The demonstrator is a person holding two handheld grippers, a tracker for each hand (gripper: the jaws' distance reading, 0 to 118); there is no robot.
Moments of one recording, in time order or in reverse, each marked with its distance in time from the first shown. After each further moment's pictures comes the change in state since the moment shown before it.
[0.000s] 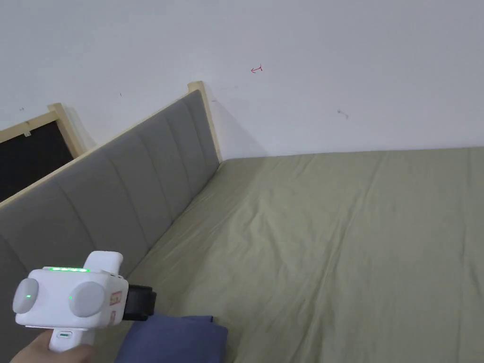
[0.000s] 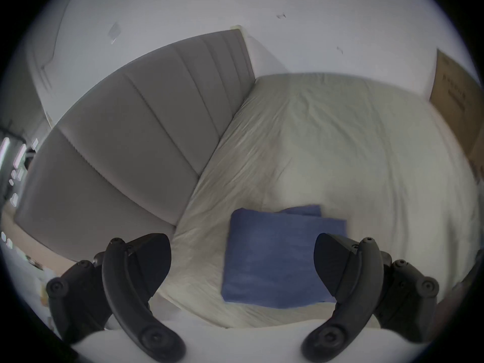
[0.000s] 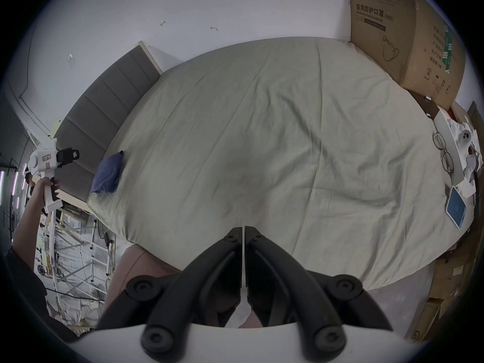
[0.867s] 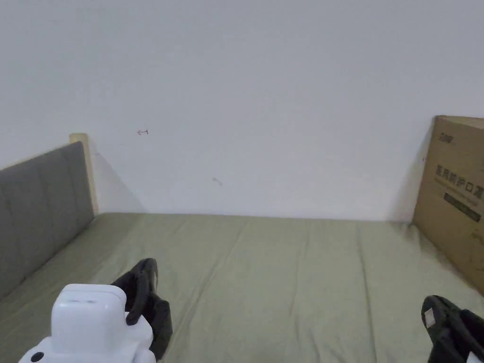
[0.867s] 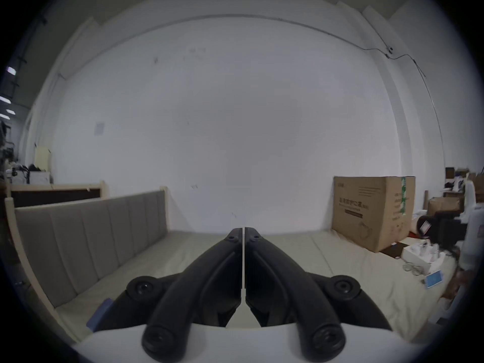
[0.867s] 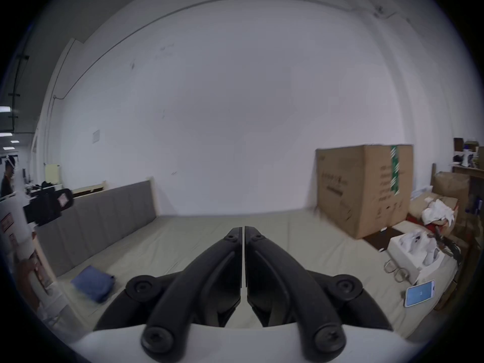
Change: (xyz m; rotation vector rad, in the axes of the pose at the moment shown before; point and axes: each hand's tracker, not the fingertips) left arm 0.221 -0.074 0.273 1.010 -0.348 0.098; right arm -0.077 0.006 0.136 1.074 -0.183 0.119
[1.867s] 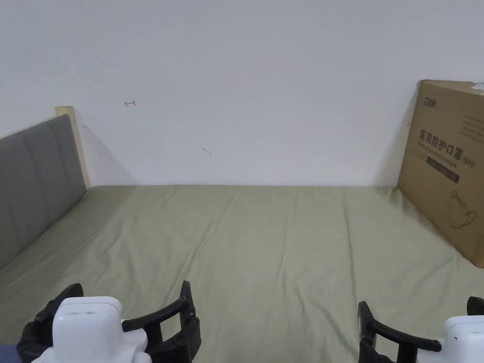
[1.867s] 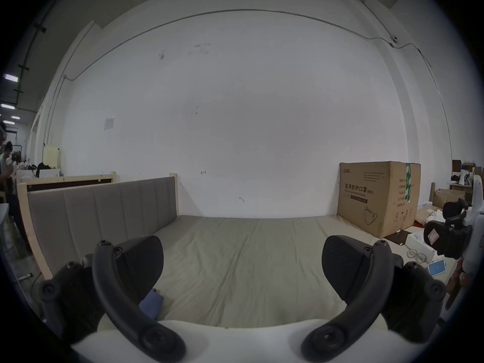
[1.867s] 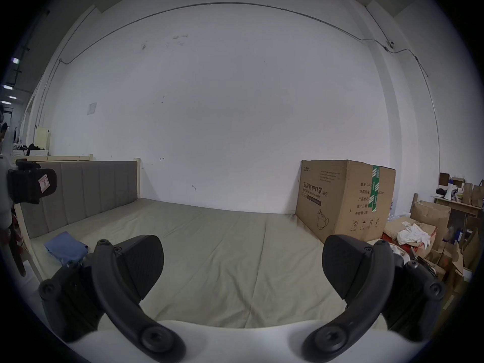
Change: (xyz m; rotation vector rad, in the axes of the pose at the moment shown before) left arm 0.012 -0.030 0.032 -0.122 0.027 0.019; right arm 0.014 -0.051 0.023 -0.023 -0.050 0.173
